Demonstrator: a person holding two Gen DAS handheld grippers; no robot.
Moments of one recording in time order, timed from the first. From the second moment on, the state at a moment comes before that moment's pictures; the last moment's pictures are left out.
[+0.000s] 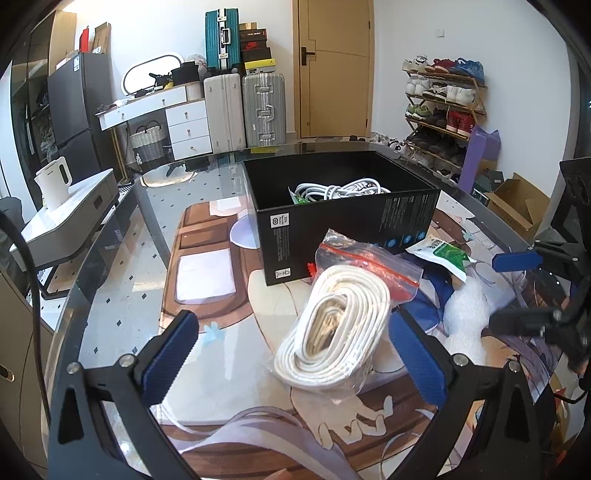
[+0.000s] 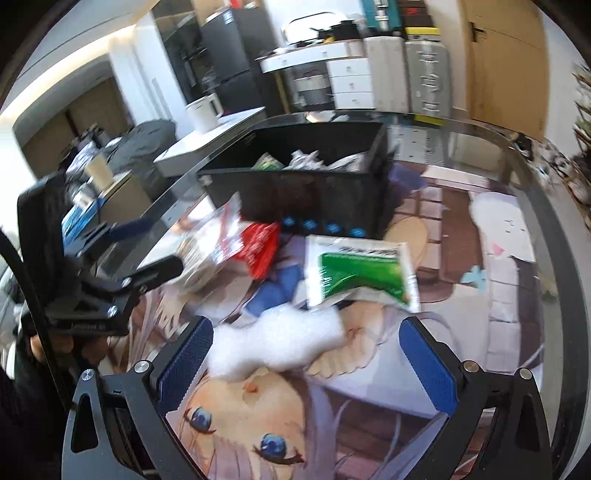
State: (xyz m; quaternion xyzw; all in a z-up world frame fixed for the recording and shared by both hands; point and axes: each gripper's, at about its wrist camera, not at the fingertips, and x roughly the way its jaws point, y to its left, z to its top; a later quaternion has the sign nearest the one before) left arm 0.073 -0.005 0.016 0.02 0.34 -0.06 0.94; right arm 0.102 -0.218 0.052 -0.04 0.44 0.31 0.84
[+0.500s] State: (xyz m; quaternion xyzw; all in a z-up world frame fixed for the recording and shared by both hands) left arm 0.074 -0.008 0.013 0.03 0.36 -0.07 0.93; right arm 0.093 -0.187 0.025 -0.10 0.45 0.33 0.82
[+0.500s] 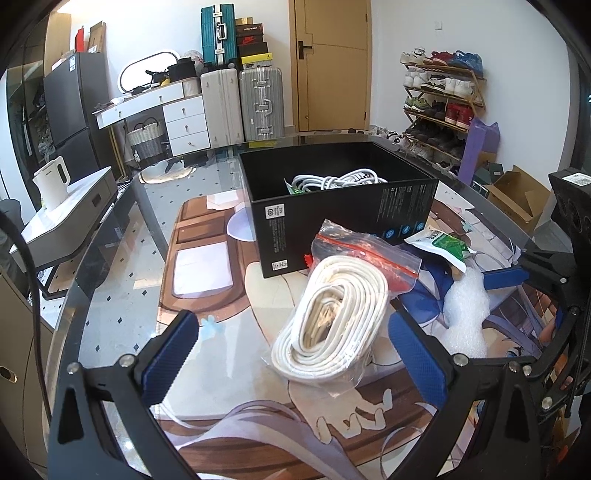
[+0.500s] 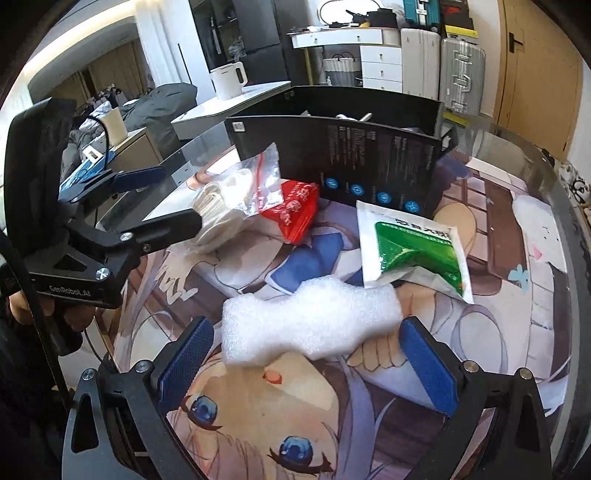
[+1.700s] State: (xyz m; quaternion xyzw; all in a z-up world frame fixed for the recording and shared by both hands) left arm 0.071 -0.024 0.011 0.05 0.38 -0.14 0.91; right arm 0.078 -0.194 0.041 -0.10 0.42 0.36 0.82
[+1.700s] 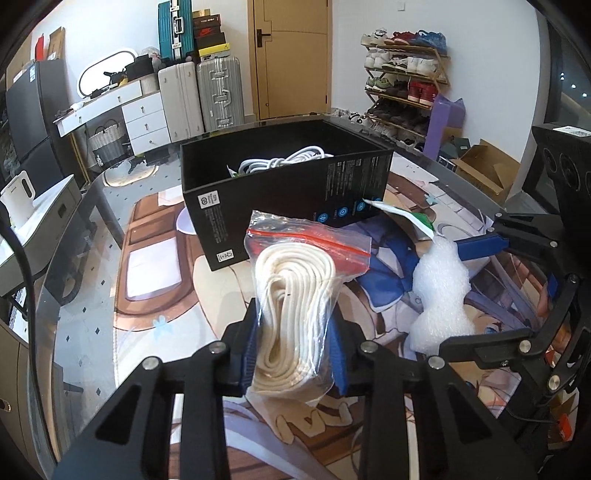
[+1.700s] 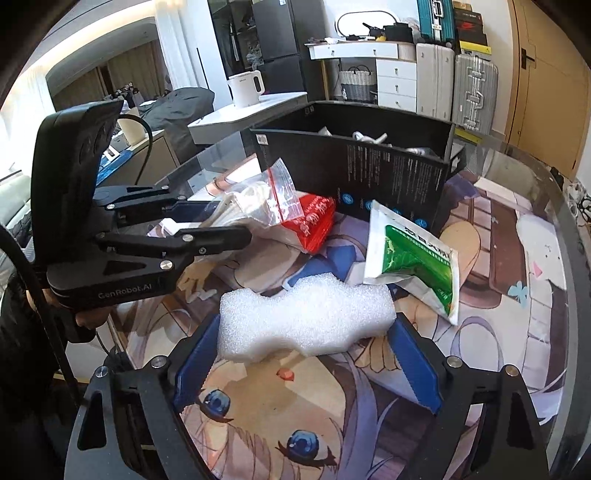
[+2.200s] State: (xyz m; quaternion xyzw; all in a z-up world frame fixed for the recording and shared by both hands) left arm 0.058 -0.020 0.033 0.05 0.36 -0.13 0.92; right arm 0.070 -0.205 0.069 -0.08 0.38 0.37 0.84
